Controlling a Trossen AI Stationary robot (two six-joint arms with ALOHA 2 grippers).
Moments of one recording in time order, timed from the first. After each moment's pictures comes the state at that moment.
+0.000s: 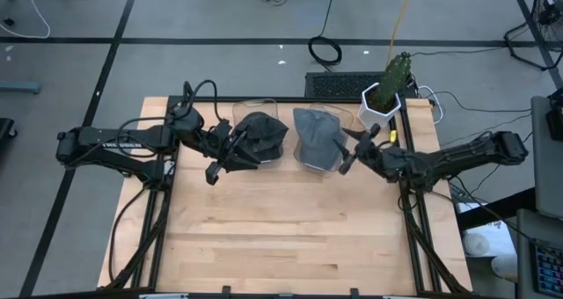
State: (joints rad) left arm 0.10 1.09 0.90 0.23 0.52 -0.29; right arm 0.12 0.91 0.38 0.48 0.83 -0.18
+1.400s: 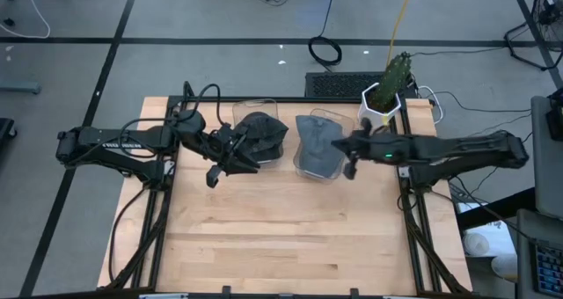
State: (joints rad) left arm 0.09 1.09 0.90 0.17 0.52 -0.27; right arm 0.03 0.93 0.78 -0.32 0.41 0.11
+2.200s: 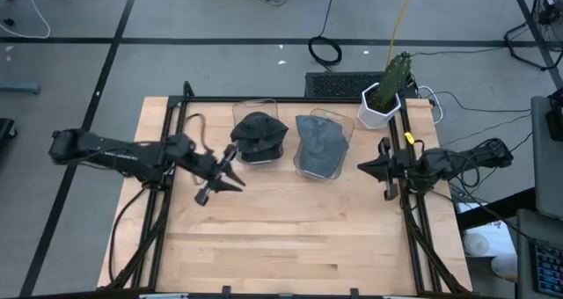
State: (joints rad) left arm -0.04 0.94 0.52 0.45 0.44 -0.01; right arm 0.27 0.21 0.25 0.03 0.29 0.11
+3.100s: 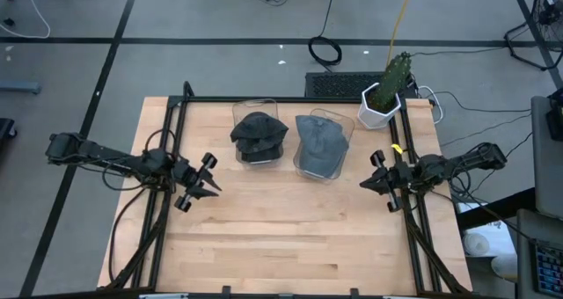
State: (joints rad) left arm -0.11 0.67 0.01 0.93 0.36 -0.04; right arm 0.29 0.09 0.02 0.28 0.05 0.04
